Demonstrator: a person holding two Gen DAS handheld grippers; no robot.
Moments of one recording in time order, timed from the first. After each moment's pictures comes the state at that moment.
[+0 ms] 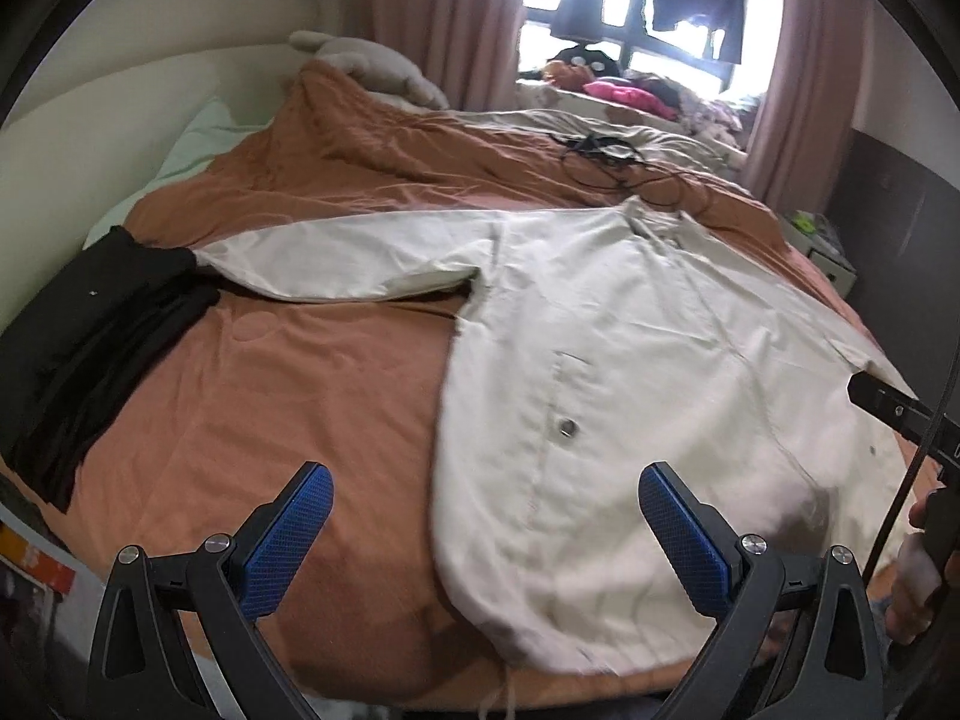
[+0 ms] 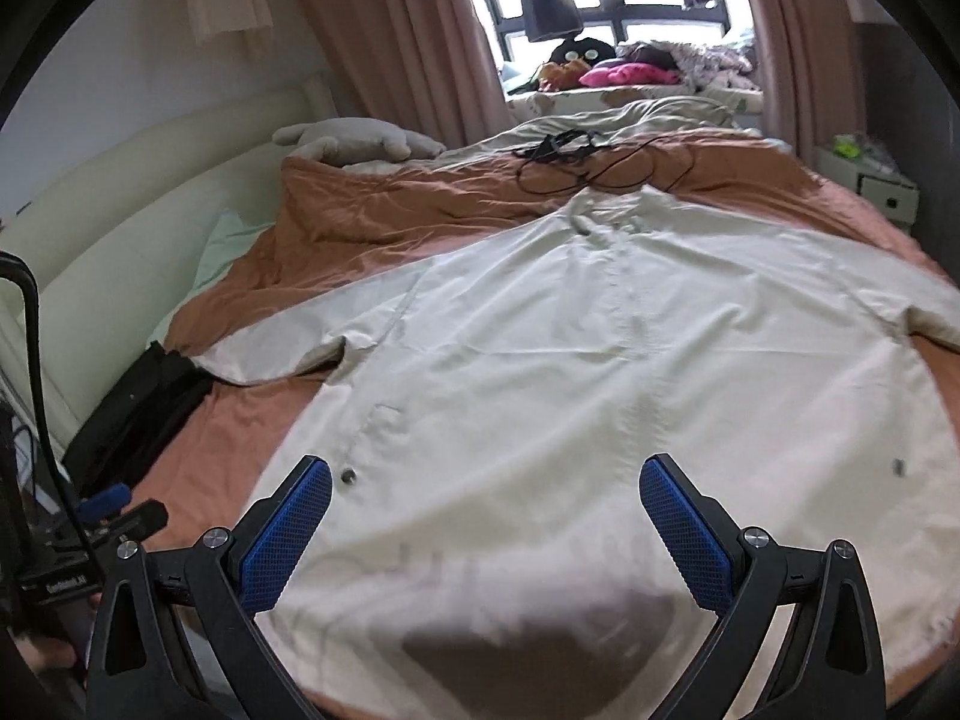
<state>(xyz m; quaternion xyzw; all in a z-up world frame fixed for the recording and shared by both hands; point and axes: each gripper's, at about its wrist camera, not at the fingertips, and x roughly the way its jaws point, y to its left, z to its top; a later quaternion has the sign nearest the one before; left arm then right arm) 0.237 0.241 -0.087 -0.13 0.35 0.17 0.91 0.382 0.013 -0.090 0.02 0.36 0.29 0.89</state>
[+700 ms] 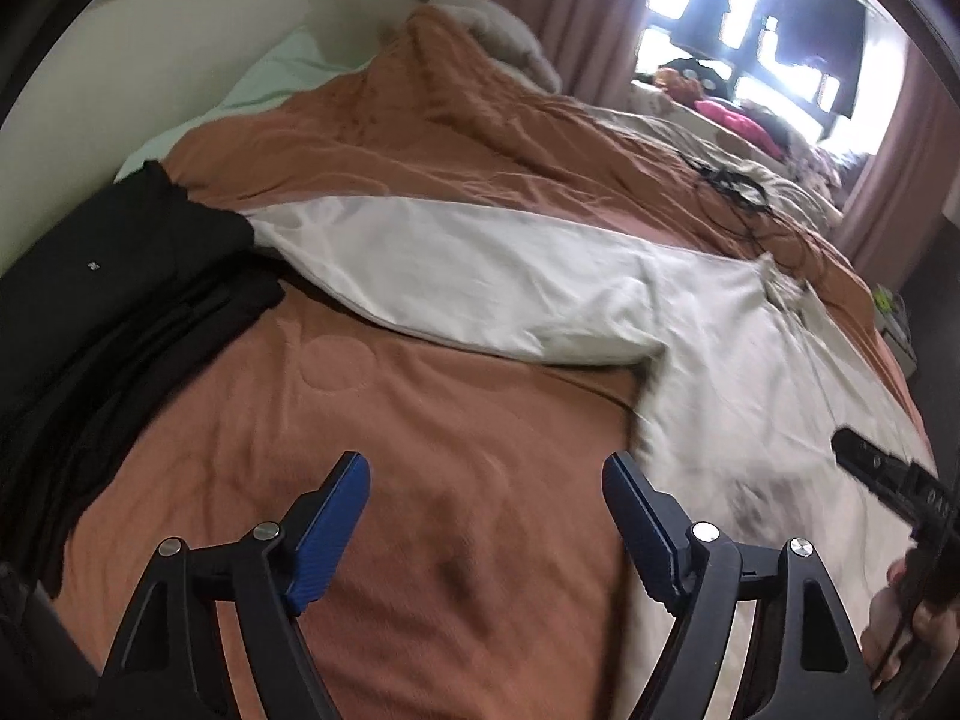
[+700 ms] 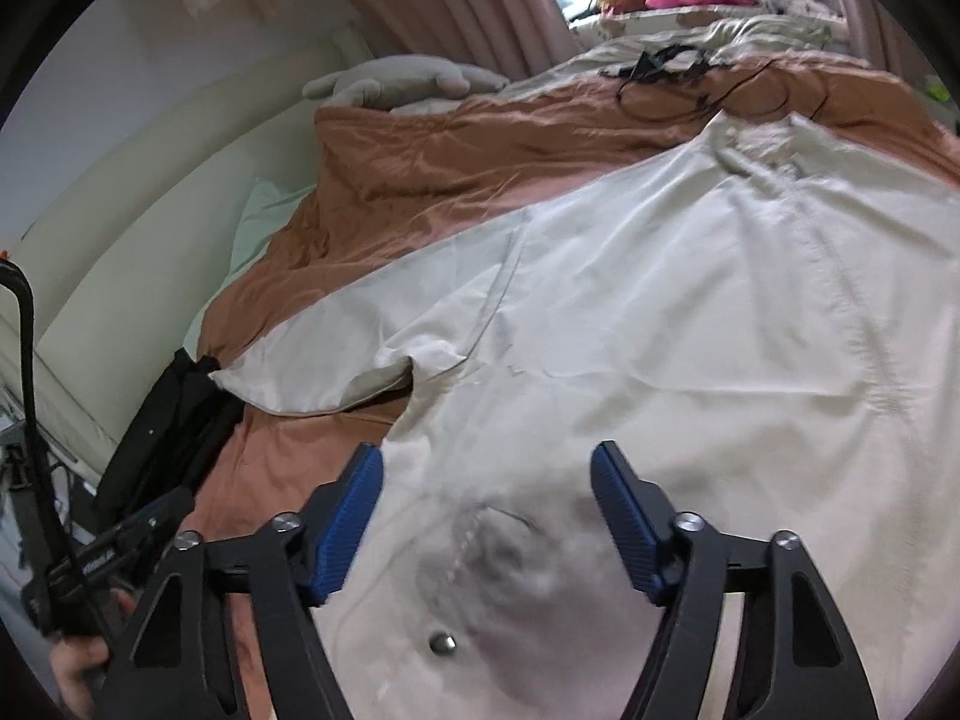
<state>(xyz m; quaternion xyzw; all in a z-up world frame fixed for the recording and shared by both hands) 0.298 0.404 -0.121 -0.22 0.36 0.24 0.87 0.491 0.168 -0.146 0.06 0.43 0.37 0.82</state>
